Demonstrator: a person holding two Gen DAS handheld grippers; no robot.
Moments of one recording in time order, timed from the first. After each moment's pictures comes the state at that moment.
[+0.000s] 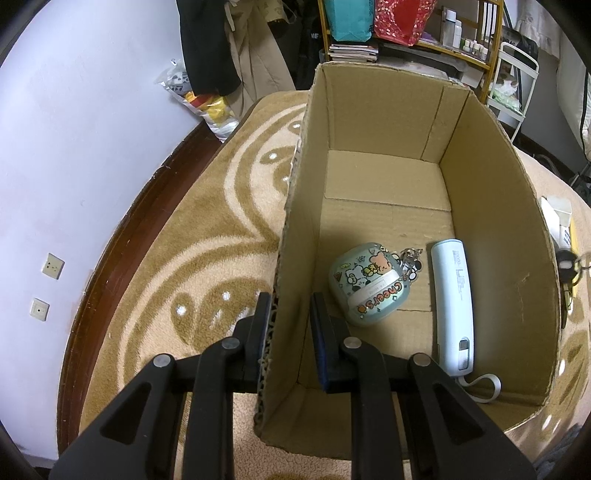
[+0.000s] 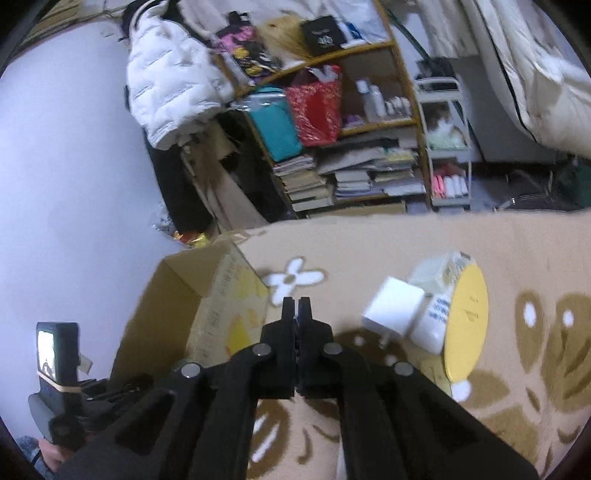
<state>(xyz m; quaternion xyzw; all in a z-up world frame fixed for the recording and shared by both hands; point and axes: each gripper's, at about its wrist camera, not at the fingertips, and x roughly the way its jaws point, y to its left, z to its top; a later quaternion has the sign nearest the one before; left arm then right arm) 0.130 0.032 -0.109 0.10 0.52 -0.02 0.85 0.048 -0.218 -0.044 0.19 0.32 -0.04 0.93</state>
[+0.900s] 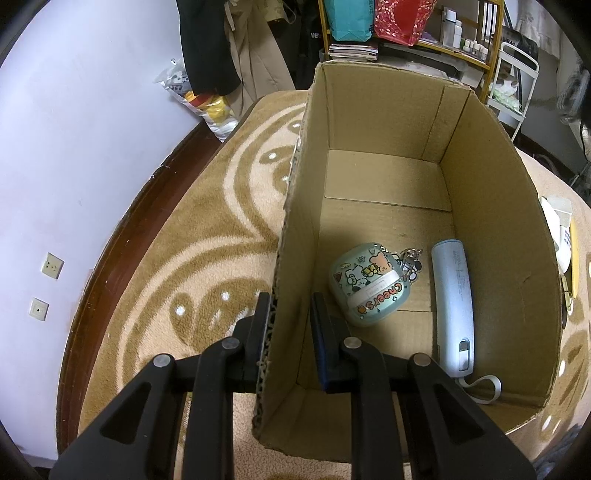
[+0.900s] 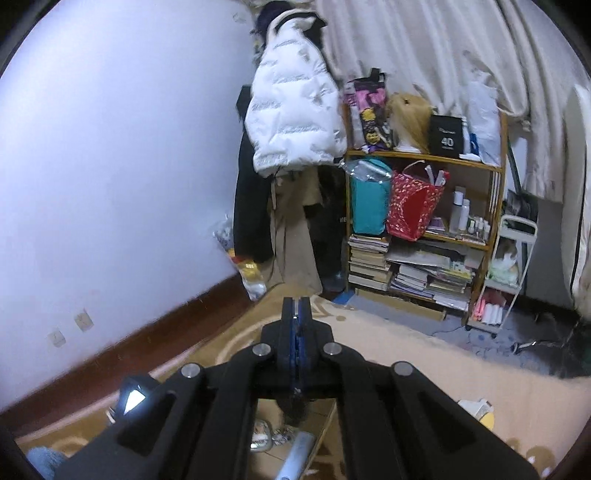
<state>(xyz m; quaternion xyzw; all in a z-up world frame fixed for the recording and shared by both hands) 0.130 0.032 -0.109 0.10 0.52 -0.02 0.85 0.091 -0.088 0.080 0.01 0.24 0.05 0.97</state>
